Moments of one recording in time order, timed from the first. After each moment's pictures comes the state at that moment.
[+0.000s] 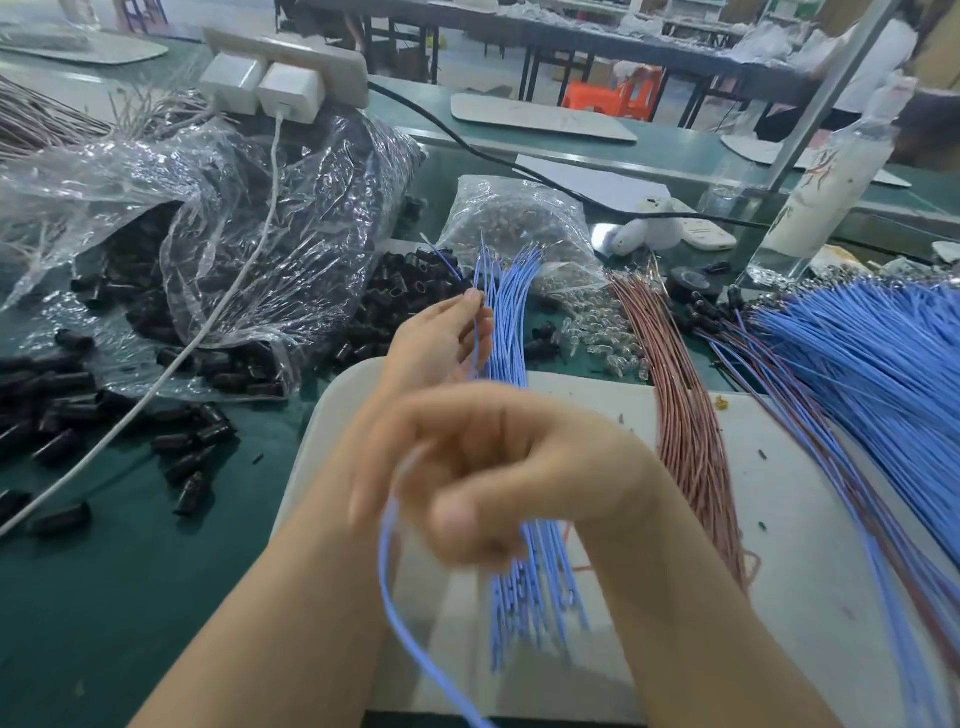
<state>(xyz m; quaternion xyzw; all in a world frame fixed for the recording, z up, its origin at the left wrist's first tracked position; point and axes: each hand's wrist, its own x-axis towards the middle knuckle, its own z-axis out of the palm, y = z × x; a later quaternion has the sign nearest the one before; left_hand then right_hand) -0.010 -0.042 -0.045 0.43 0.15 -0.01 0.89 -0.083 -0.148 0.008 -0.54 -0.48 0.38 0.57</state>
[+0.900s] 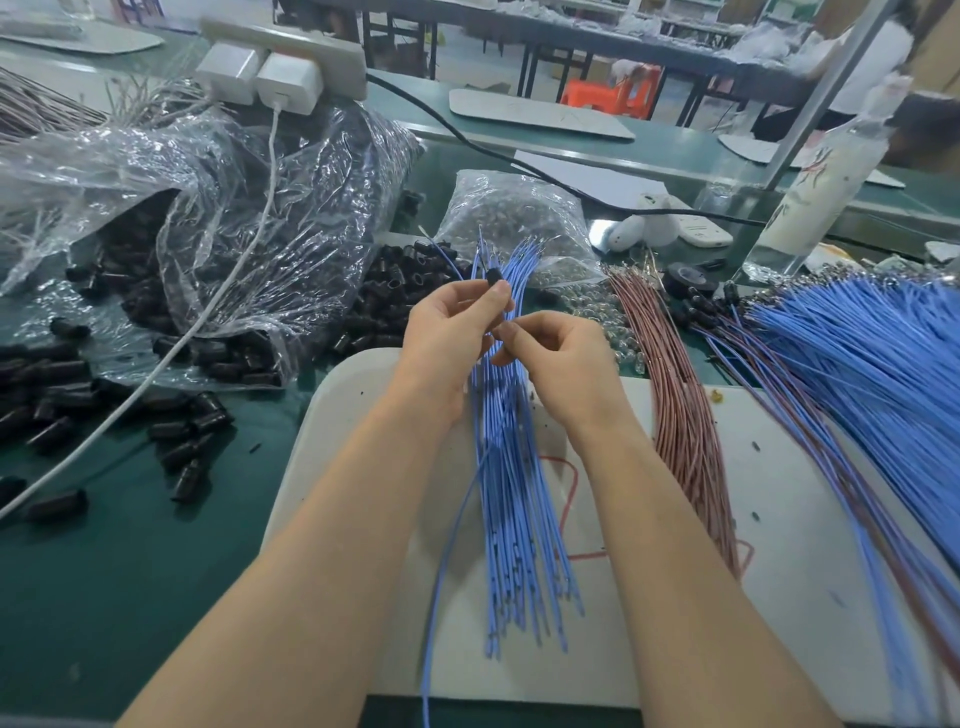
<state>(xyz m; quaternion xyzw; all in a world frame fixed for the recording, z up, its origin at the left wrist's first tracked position) -0.014 -0.053 -0.046 0.55 0.09 0.07 0.83 -0.019 -0.160 -0.044 -0.82 -0.08 -0.05 0.56</state>
